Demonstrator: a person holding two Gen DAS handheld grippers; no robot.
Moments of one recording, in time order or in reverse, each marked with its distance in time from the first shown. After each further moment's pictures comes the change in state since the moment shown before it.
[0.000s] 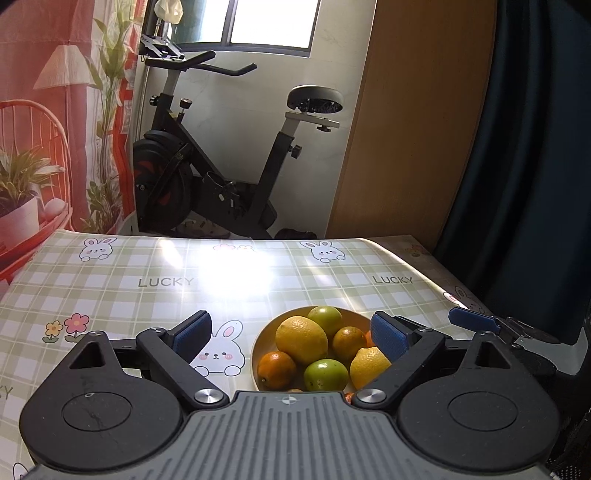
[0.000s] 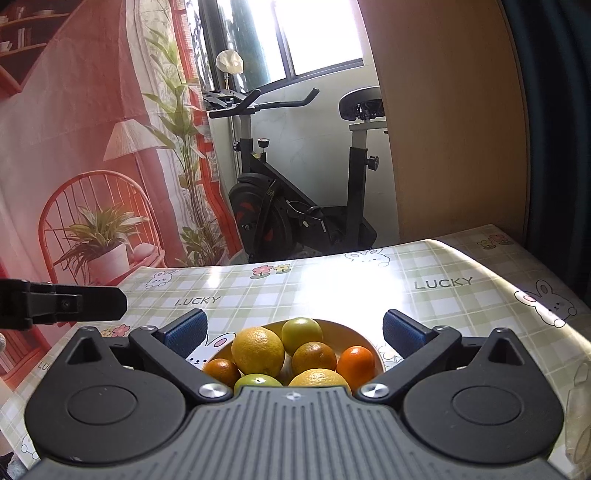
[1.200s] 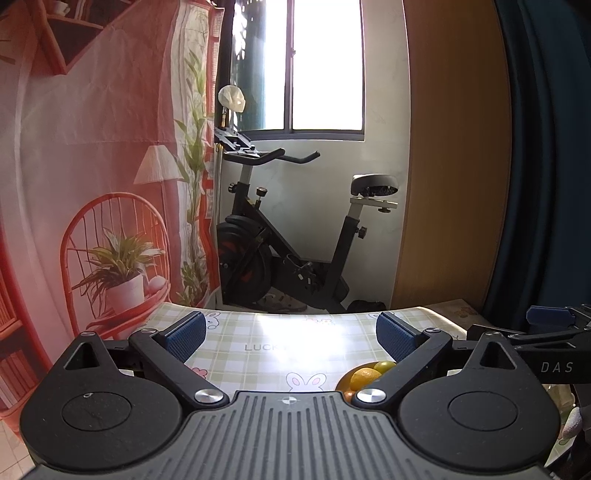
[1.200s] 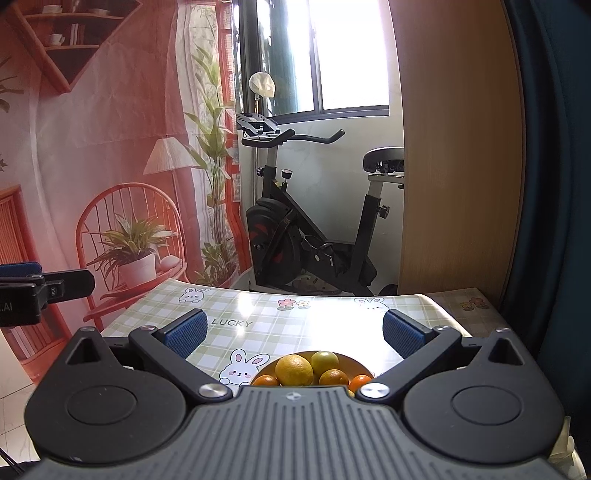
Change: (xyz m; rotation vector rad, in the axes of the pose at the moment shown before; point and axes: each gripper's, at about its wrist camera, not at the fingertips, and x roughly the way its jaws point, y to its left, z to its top) left arm -0.146 -0.023 0.018 0.039 -0.230 0.265; right arm -0.113 0.069 0.047 -0.134 -0.066 -0.011
